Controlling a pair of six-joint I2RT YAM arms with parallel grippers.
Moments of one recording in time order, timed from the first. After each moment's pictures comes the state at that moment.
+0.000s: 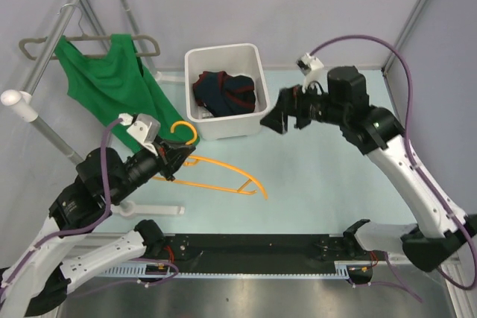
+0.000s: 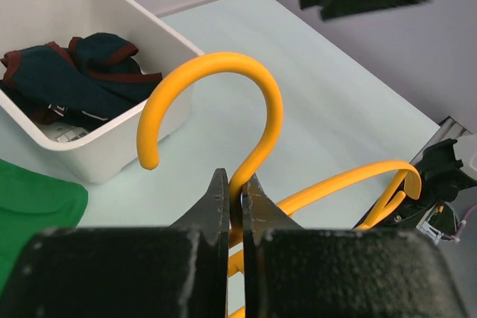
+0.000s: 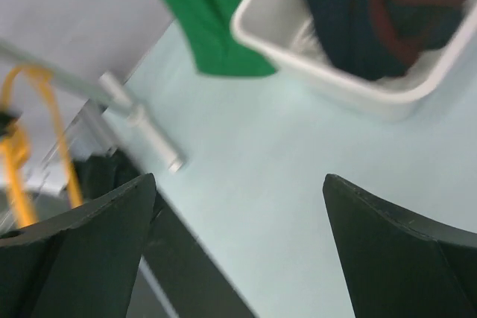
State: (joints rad) left arm -0.86 0.59 1.12 -0.63 -0.11 -0.21; right arm 0.57 1.30 1.59 -0.67 -0.33 0.31
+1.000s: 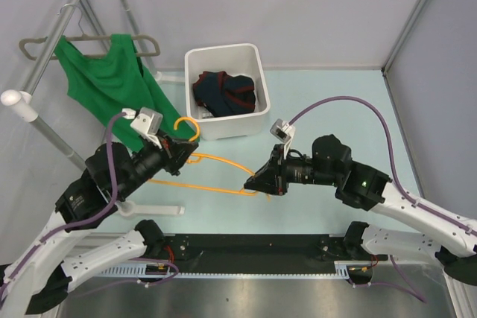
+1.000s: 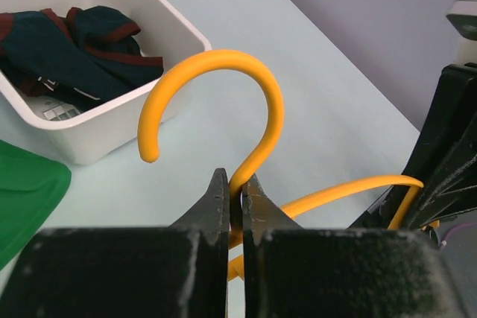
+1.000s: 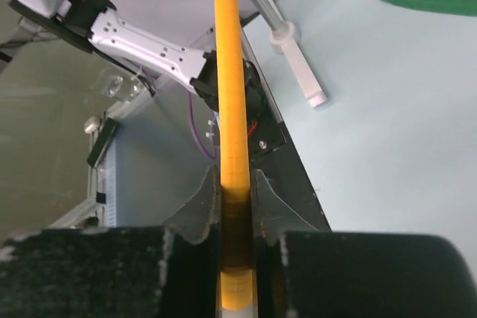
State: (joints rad) left arm -0.86 0.65 1.12 -0.63 -0.15 -0.32; right arm 1.03 0.91 0.97 -0.25 -0.36 0.52
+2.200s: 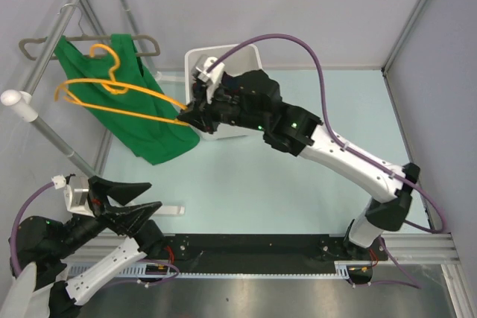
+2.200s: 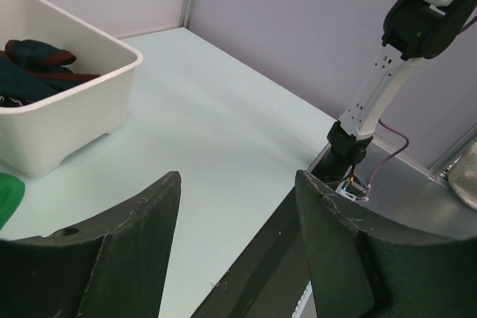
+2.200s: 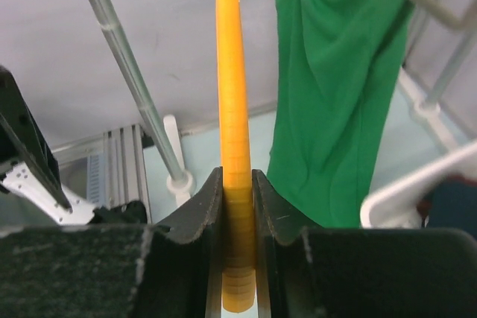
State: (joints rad) left arm -0.86 0.07 1.01 -0.82 0.07 -0.31; right arm 1.07 1.59 1.82 -0.28 -0.20 0.06
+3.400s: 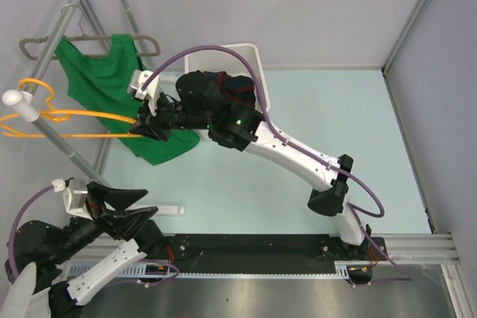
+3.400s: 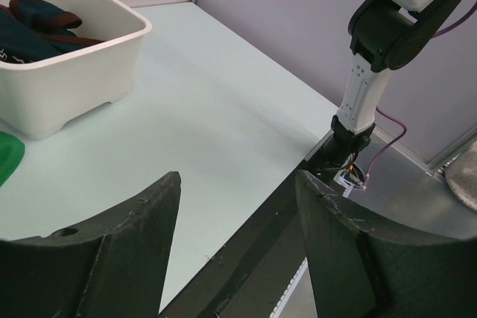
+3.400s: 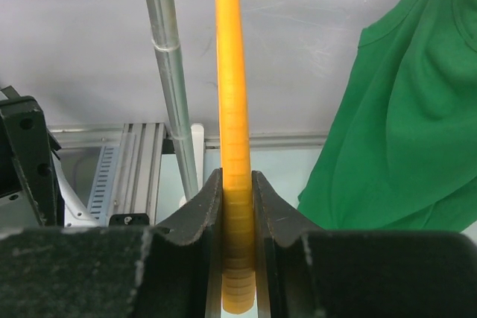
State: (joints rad) left arm -0.86 0.01 1.03 -0.95 0.03 -0.36; right arm 1.18 2.10 2.49 -0.46 -0.32 -0.09
